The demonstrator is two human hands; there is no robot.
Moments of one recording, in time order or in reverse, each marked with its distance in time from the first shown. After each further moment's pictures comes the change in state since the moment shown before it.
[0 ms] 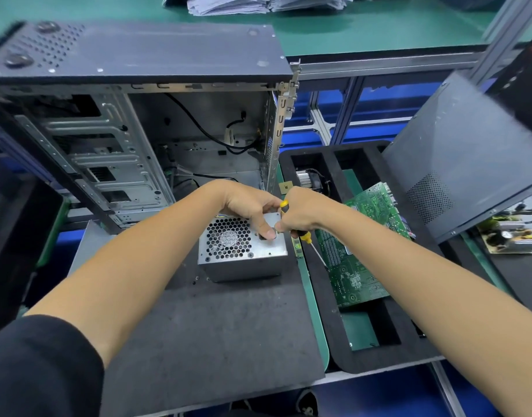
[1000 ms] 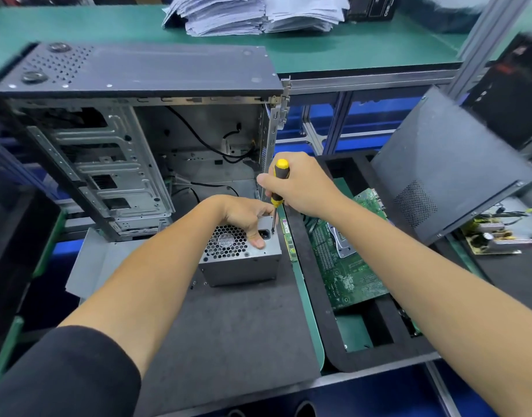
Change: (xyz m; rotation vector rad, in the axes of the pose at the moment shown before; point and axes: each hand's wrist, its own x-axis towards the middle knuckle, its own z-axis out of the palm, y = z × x) left_hand 0.002 -0.008 0.011 0.167 0.210 -0.098; right_hand -0.046 -0.024 -0.030 0.361 0.521 -0.384
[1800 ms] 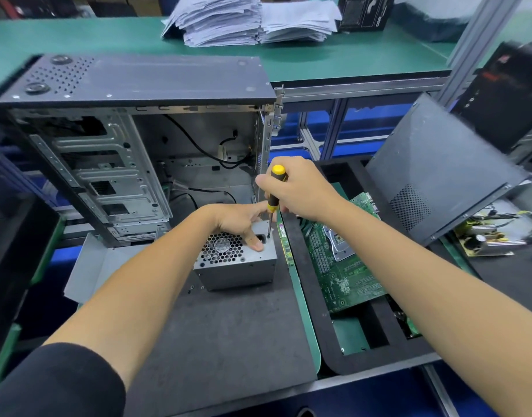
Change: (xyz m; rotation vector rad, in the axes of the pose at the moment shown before) left_hand -0.006 -0.003 0.006 -0.127 0.070 0.054; right_hand -0.010 -0.006 -0.010 0.015 -0.021 -0.012
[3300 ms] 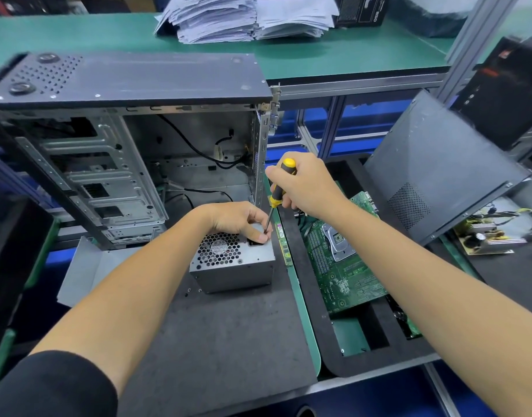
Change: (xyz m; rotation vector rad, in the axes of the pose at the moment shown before) left_hand 0.007 -0.008 -0.005 -0.040 -0.012 0.102; right_hand 0.007 0.015 -0.002 0.140 0.117 0.095
